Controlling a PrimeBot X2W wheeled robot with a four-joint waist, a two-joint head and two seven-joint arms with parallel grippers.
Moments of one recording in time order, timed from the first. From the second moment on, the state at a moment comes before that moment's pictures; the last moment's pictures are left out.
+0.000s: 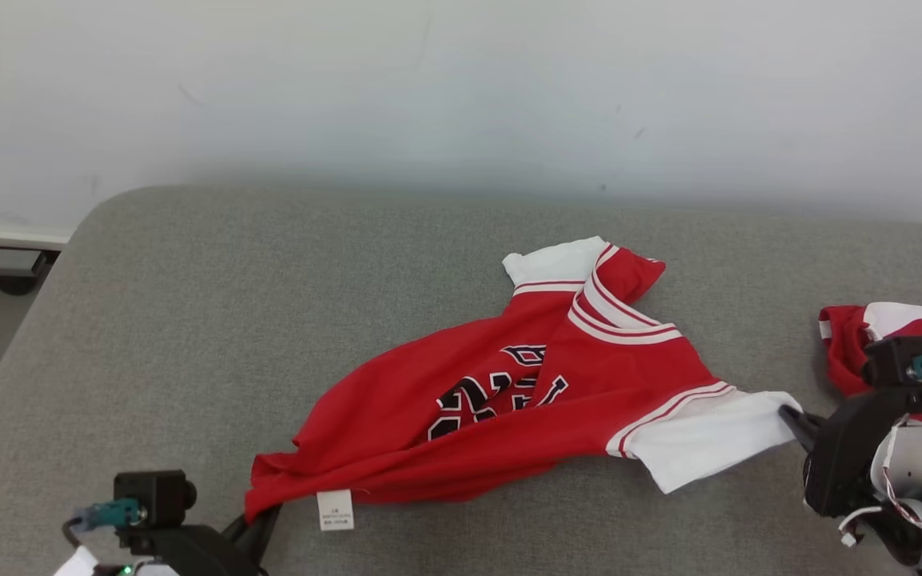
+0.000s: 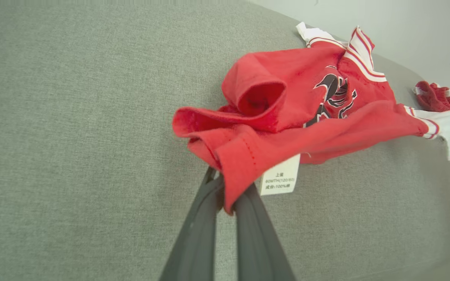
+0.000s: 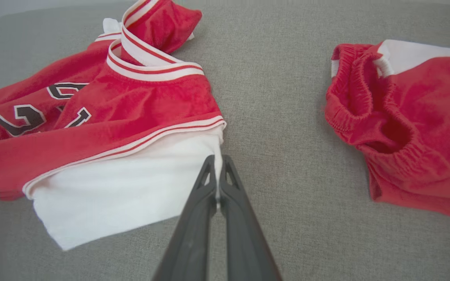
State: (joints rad) left arm -0.10 0.33 -0.41 0.13 -0.64 0.04 0.31; right arm -0.29 -0.51 0.35 0.31 0.81 -0.08 0.43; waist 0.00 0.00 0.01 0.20
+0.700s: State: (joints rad) left arm -0.55 0.37 -0.38 0.17 -0.89 -0.11 0.61; right arm -0.65 -0.38 0.41 0.31 0.90 -0.09 0.73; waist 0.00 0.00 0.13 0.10
